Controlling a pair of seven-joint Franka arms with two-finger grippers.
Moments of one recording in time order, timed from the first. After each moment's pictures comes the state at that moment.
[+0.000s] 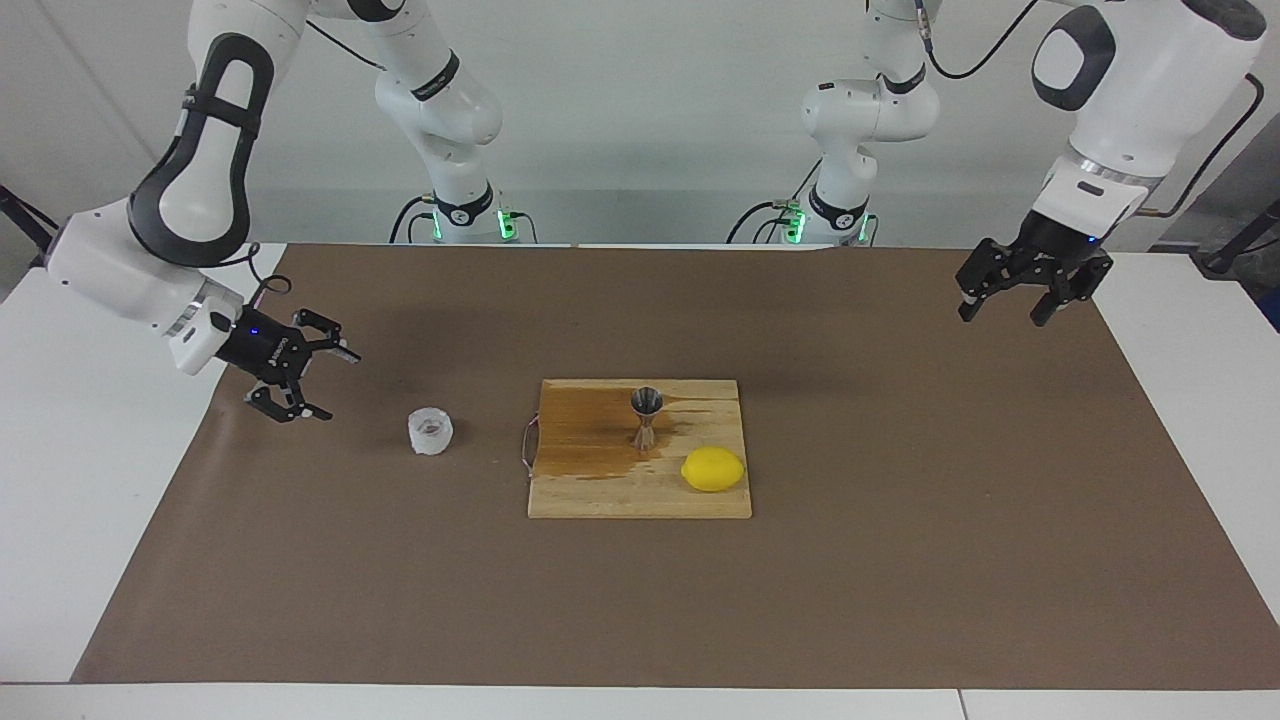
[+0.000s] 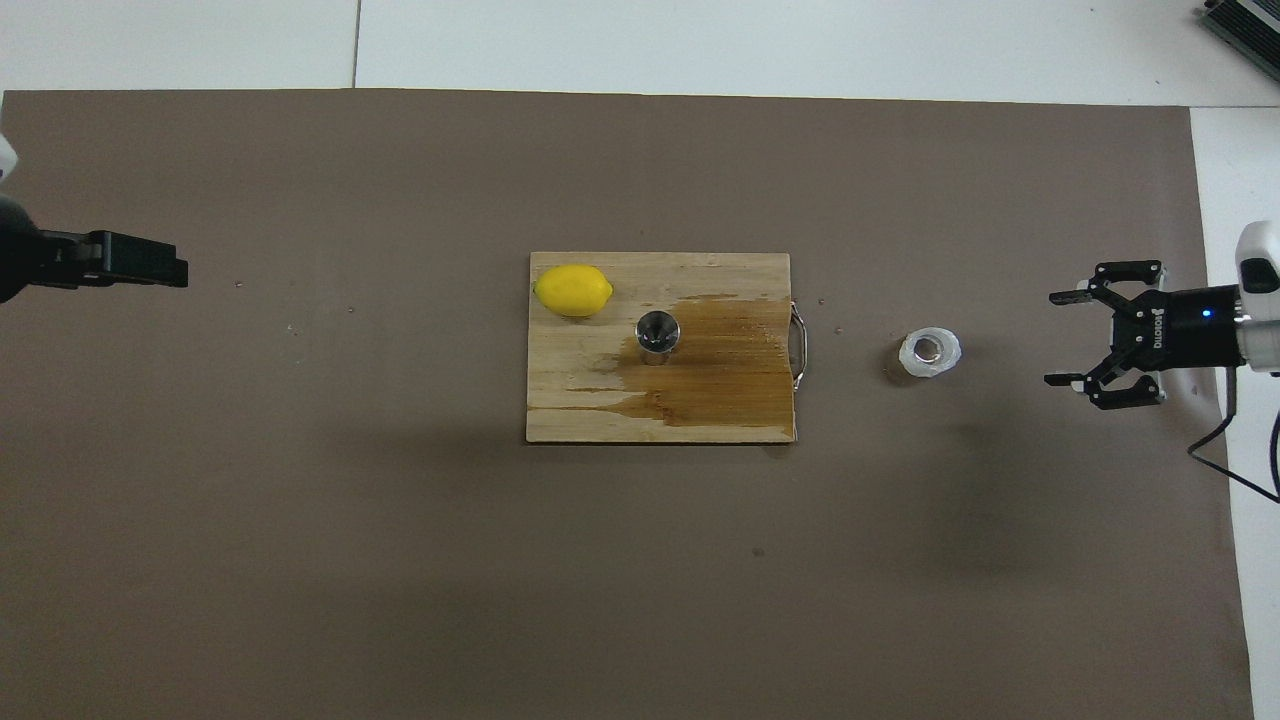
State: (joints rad) left arm -0.08 0.00 0.04 -1.60 -0.04 1.74 0.03; right arm -0.45 0.23 0.12 -1.94 0.71 1.90 -2.02
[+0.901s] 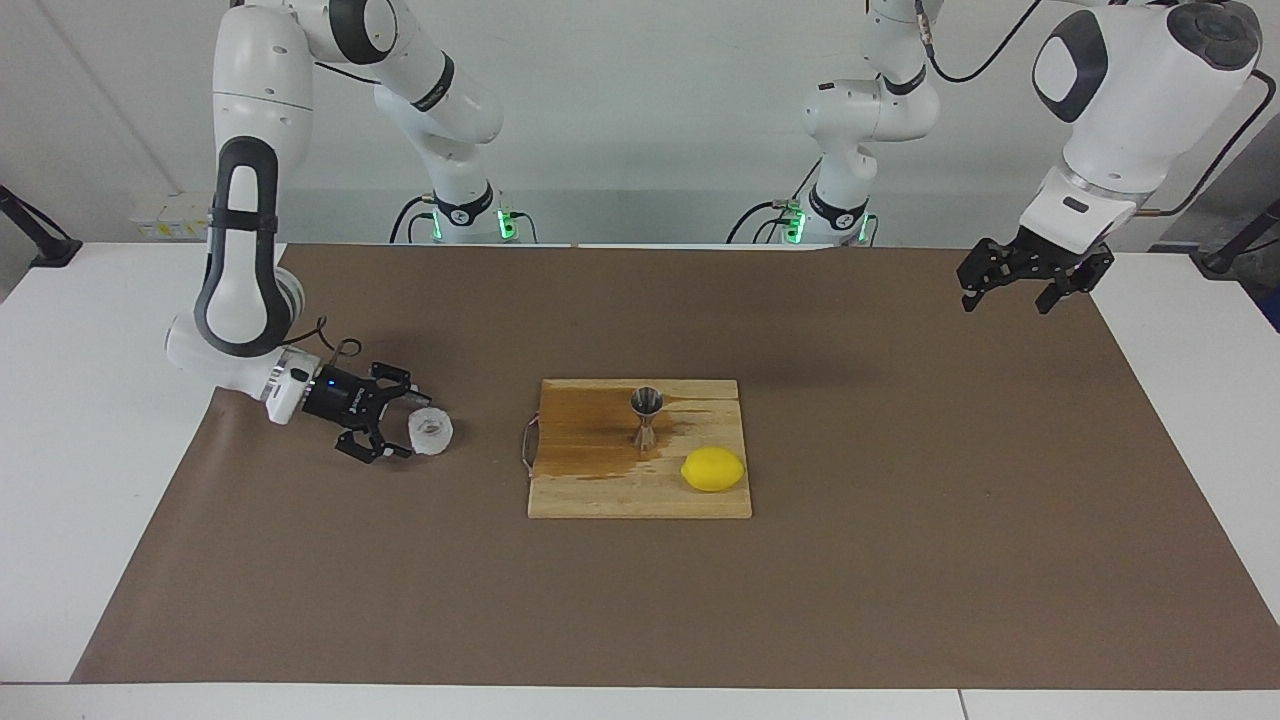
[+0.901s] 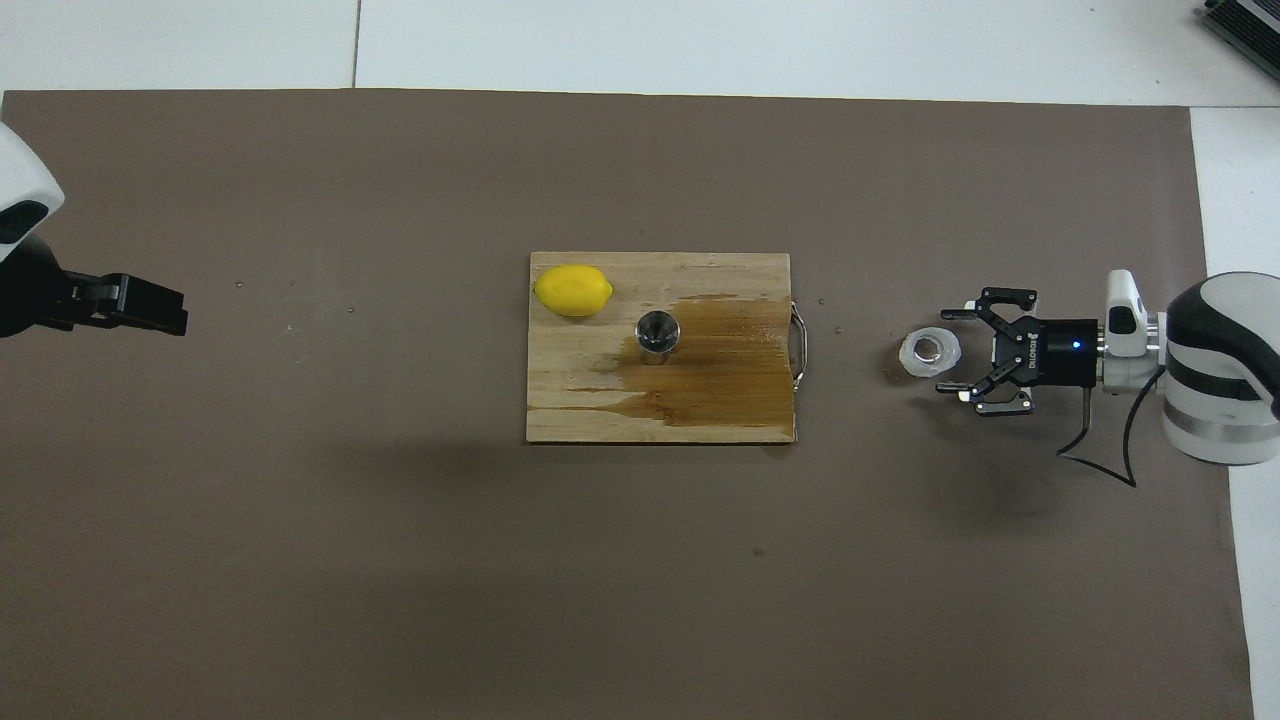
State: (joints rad) left arm -0.08 -0.01 0.03 -1.66 0.00 1.66 0.05; right arm -0.38 0.42 0.12 -2.01 1.02 1.97 -2.33
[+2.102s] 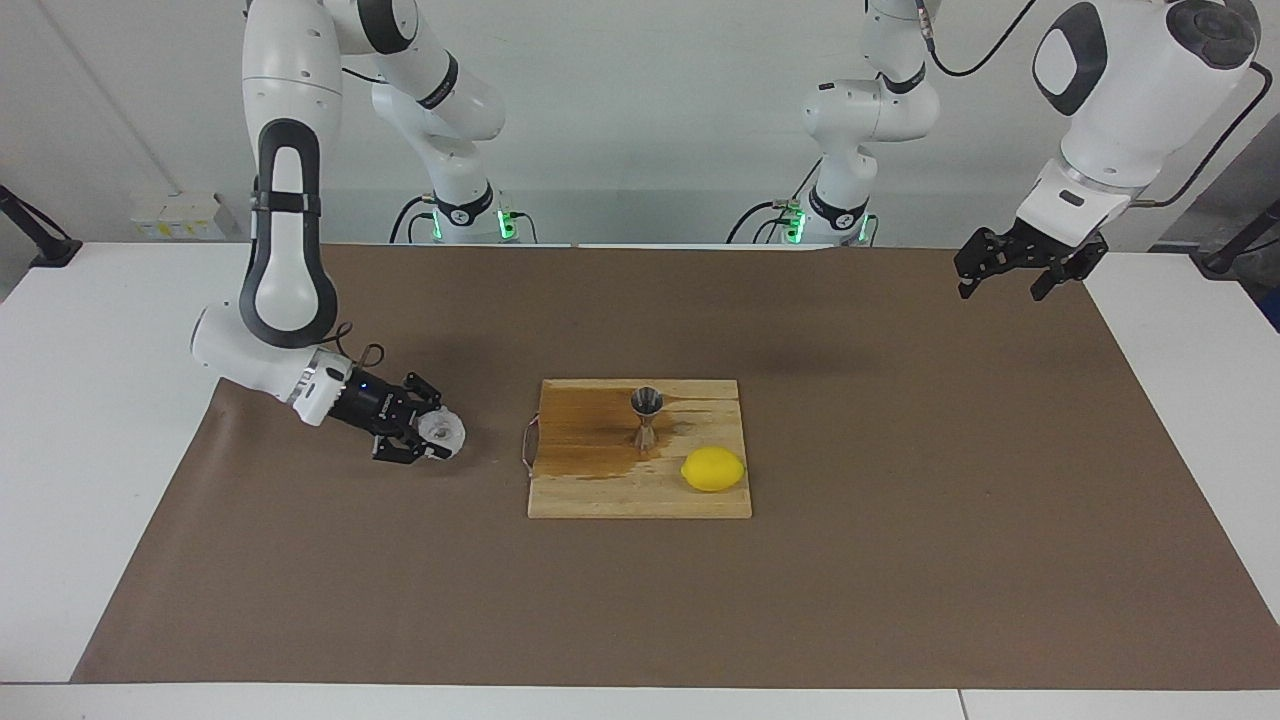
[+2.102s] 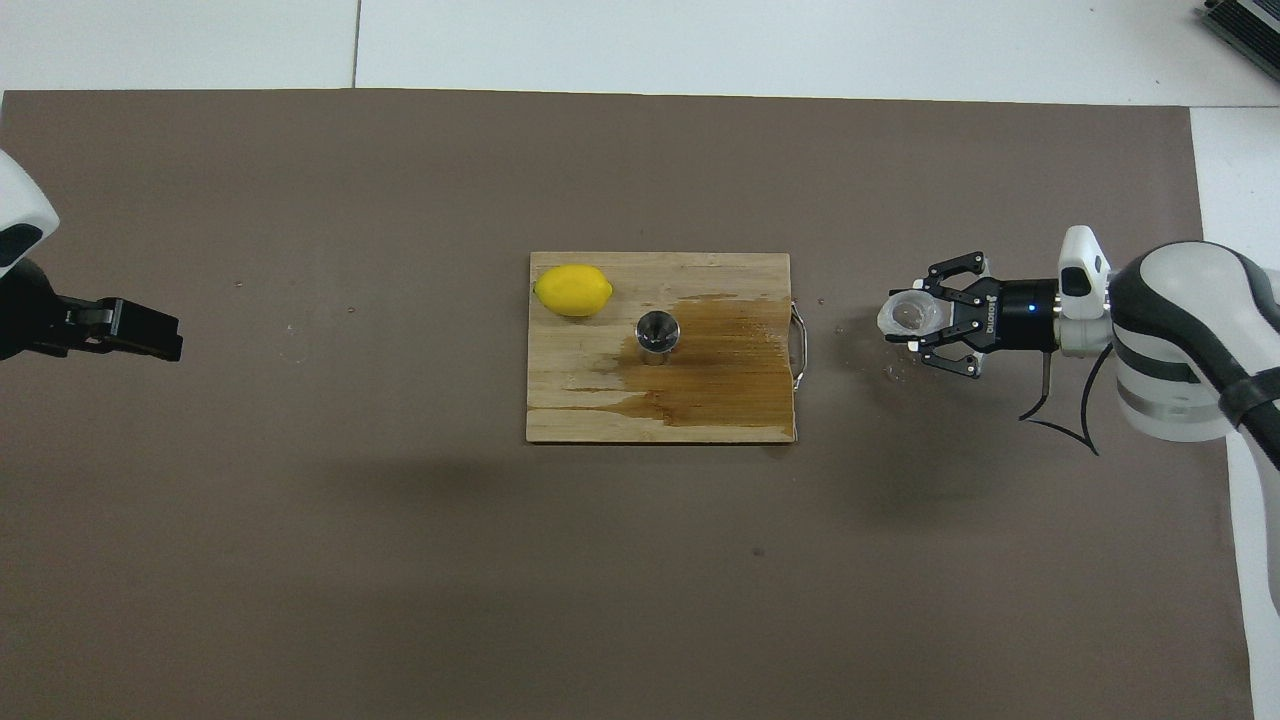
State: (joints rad) left arm -0.08 -0.03 0.03 -1.68 0.00 1.61 0.05; right arm -0.22 0.32 0.13 -1.97 1.01 2.09 -2.17
